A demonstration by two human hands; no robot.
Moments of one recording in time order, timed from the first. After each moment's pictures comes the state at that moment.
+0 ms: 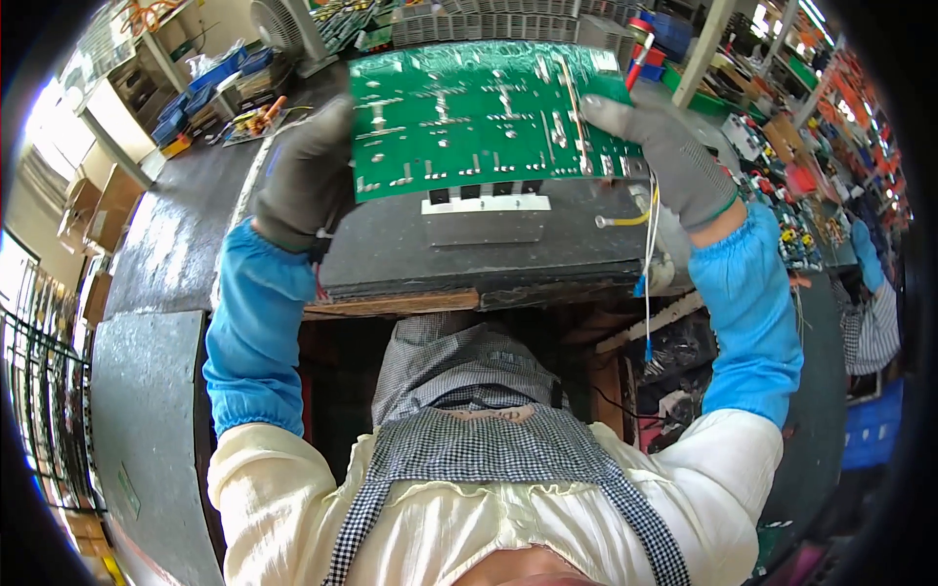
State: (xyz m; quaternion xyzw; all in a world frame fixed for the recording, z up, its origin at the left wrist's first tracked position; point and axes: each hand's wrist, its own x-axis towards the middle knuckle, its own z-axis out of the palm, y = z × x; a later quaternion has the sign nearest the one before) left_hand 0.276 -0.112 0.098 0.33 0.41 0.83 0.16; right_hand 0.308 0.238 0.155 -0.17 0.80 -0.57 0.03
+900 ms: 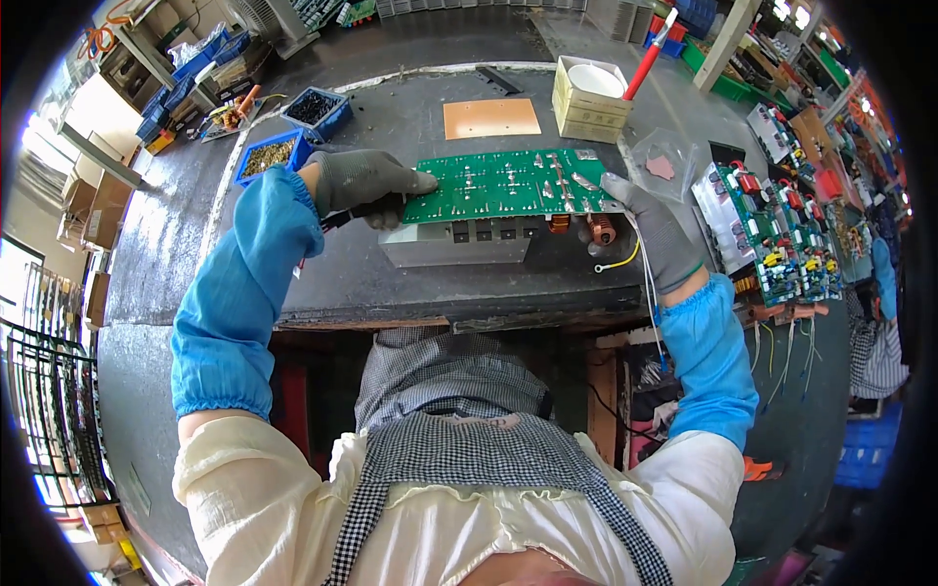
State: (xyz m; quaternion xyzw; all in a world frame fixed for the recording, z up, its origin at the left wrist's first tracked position) left_hand 0.163 -0.050 0.057 0.04 0.86 0.35 0.38; right_hand 0.235 0.314 0.010 0.04 0.57 -0.79 0.20
